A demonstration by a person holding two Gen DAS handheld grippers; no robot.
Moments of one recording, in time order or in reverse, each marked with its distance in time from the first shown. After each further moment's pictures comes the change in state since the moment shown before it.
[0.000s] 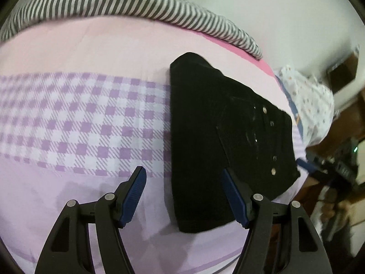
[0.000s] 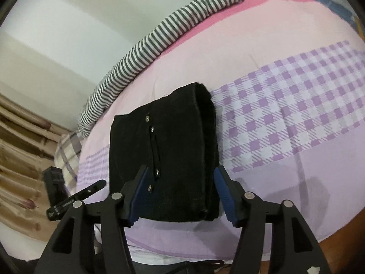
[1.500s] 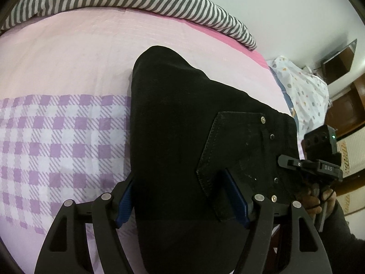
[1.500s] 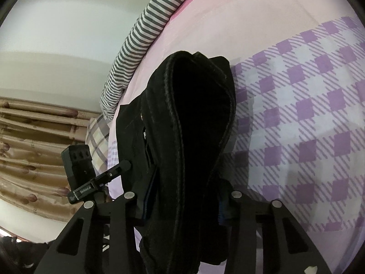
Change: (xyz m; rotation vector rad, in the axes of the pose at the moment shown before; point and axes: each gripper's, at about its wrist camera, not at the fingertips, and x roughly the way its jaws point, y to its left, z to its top) left arm 0.063 -0.024 0.045 0.077 0.057 -0.043; right arm 0.086 -0.028 0.024 0.043 0.232 0.252
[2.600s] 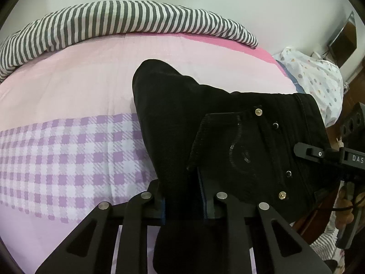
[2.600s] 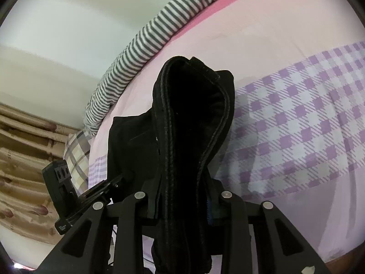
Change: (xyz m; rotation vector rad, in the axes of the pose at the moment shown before) left arm -0.033 -0.030 -0.012 0.116 -0.057 0.169; right arm 0.003 0.074 -0.014 -0.016 -0.159 -0.208
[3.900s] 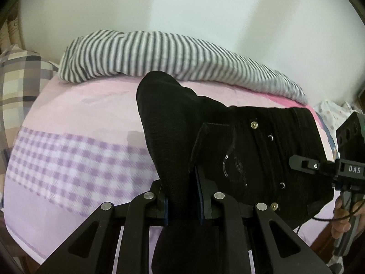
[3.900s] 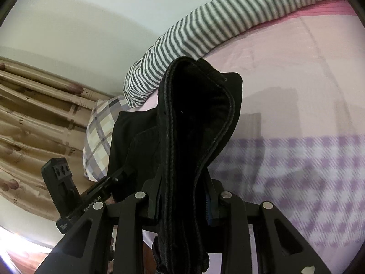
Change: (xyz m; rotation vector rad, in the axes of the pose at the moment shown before) left arm -0.113 0.205 -0.012 -0.190 -0.180 0.195; right arm 0.146 0.195 0.009 -0.185 0.160 0.177
